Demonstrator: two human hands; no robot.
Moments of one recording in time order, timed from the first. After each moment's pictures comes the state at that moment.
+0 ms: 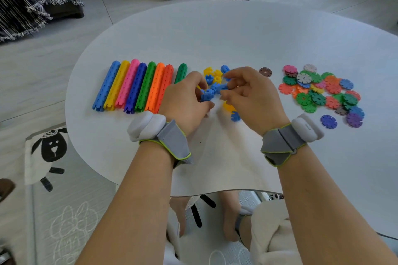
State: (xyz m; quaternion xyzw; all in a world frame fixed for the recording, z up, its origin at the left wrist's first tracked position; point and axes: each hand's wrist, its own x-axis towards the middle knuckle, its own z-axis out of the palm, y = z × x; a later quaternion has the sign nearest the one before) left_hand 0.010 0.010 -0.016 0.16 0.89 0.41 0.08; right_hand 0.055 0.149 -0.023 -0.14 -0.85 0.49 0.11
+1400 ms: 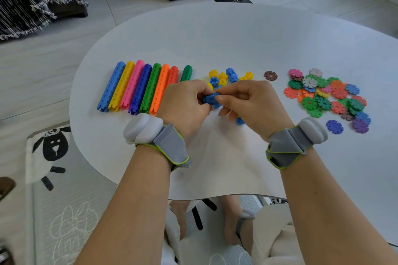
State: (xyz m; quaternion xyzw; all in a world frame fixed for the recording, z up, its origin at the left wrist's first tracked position) left_hand 0.006 0.000 -0.014 0.20 0.90 0.40 0.06; right_hand 0.054 0.141 -0.015 -0.10 -0.81 0.58 0.04
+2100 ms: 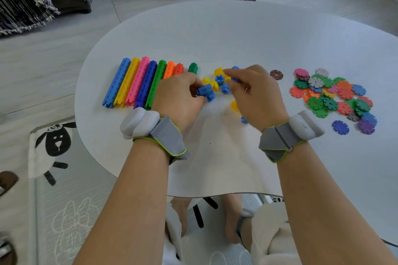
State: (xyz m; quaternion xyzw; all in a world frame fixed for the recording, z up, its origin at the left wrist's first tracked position) left_hand -0.002 -0.012 -0.015 0.14 0.91 0.39 0.04; right_hand 0.036 0.141 -0.027 -0.09 -0.92 0.36 0.14
